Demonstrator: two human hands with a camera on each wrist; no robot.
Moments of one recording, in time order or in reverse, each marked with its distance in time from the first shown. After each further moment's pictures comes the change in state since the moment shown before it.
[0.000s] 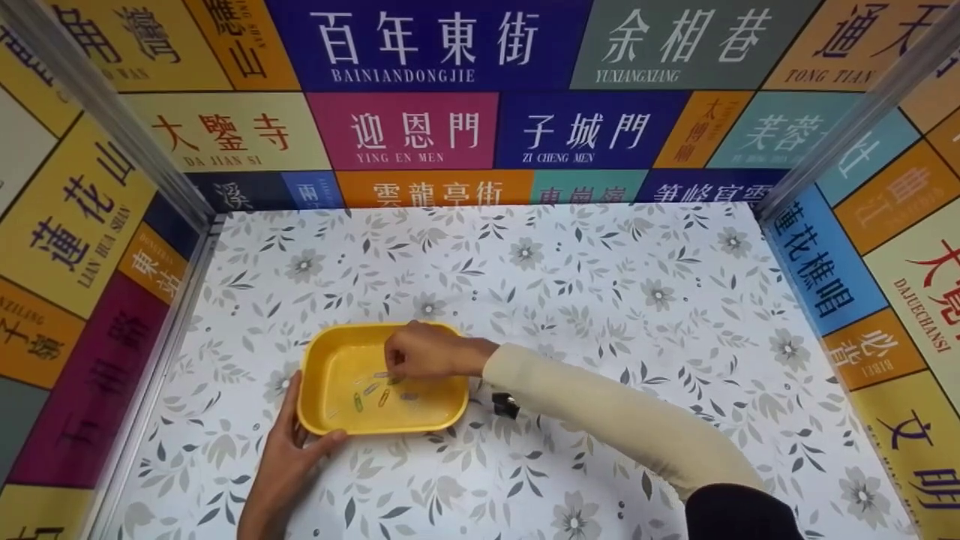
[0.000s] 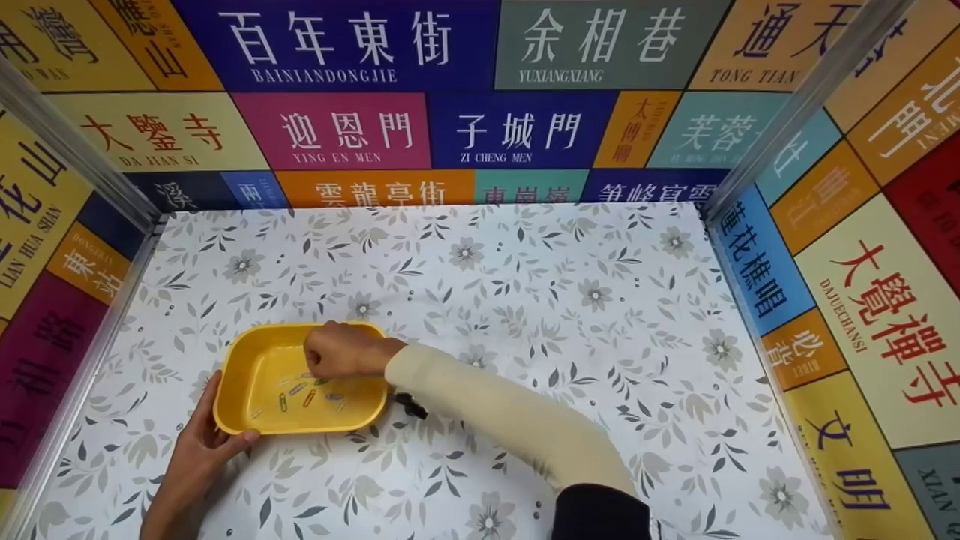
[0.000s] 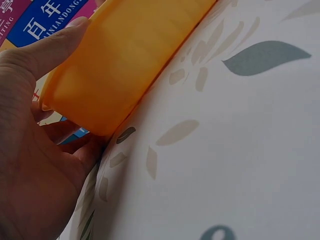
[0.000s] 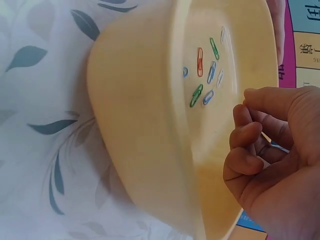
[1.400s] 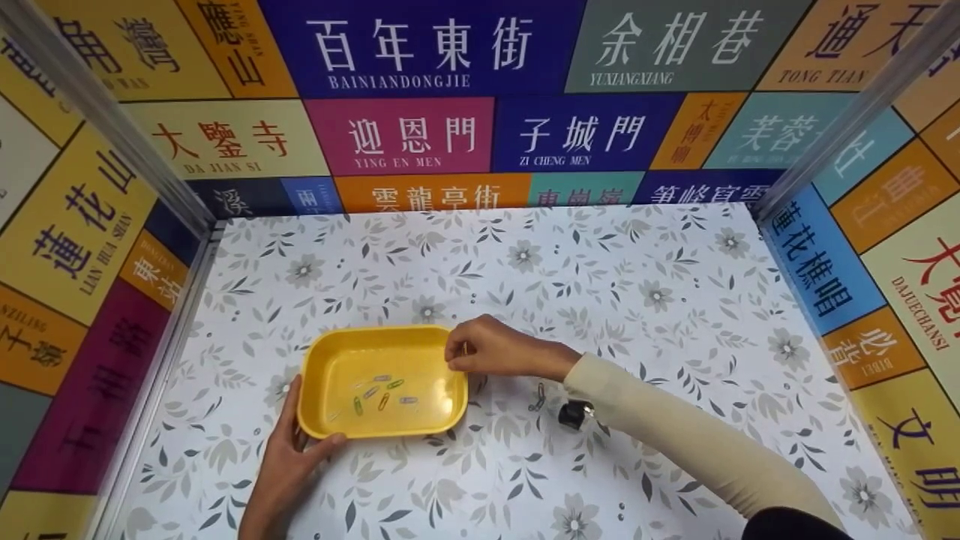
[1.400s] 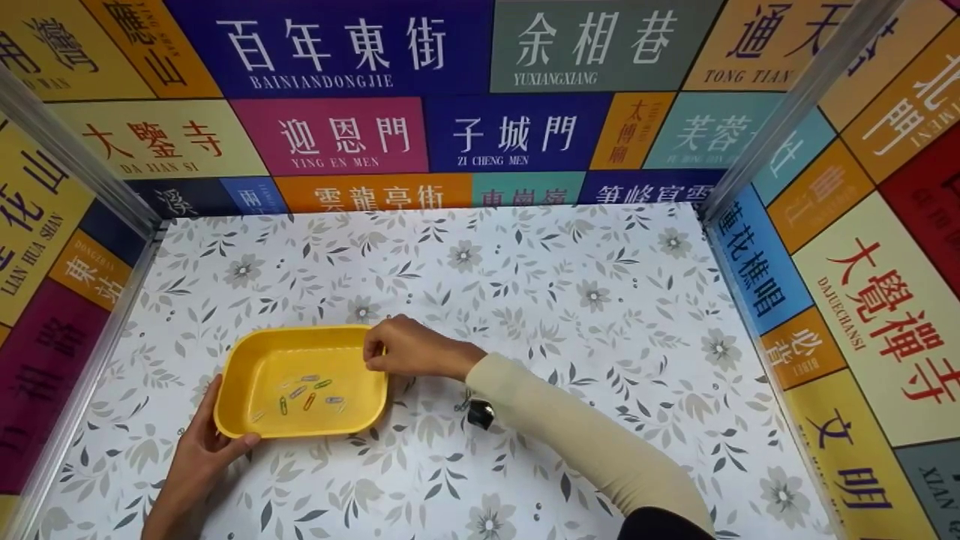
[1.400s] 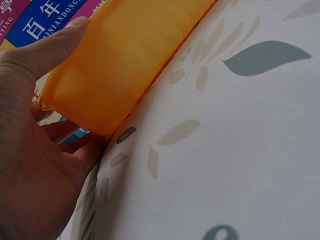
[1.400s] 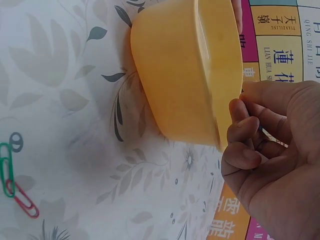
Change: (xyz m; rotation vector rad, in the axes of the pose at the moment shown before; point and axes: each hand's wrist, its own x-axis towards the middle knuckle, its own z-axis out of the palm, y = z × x) left_hand 0.003 0.002 0.000 0.046 0.002 -0.032; right_hand -0.088 0.041 -0.028 0.104 0.185 -0.084
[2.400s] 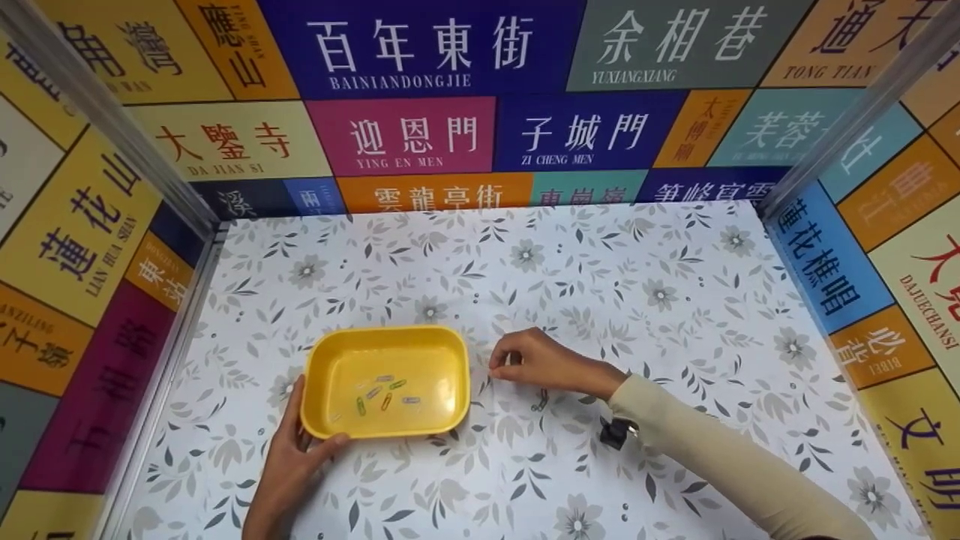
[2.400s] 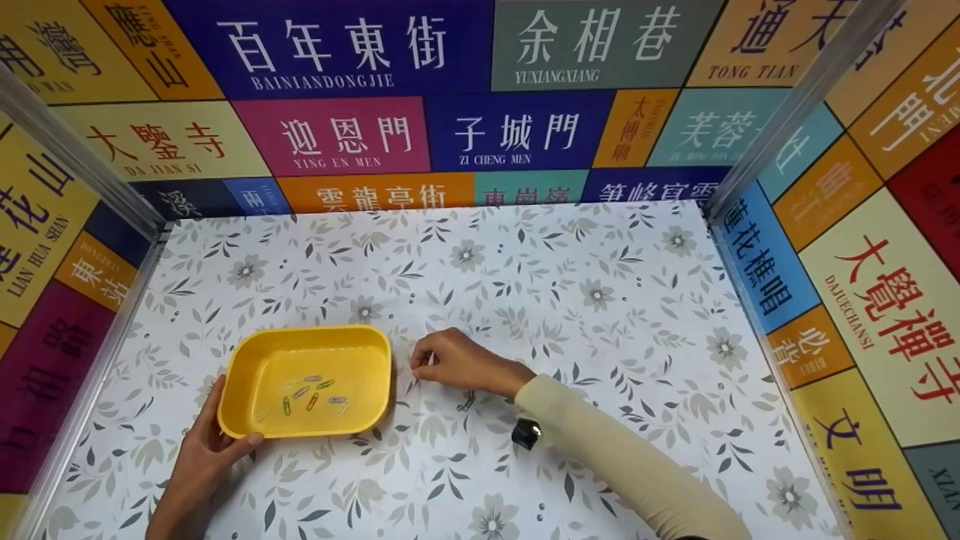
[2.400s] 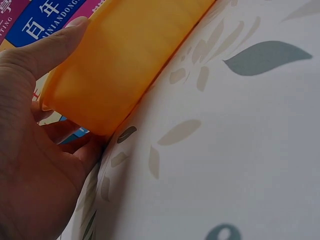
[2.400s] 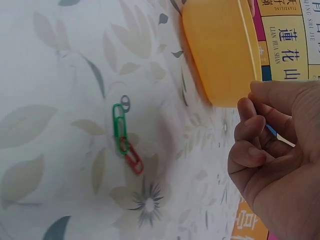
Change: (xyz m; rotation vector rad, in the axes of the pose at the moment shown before) left_hand -0.001 0.004 0.001 0.011 0.012 -0.030; right_hand -0.061 0.040 0.001 0.078 0.115 0.037
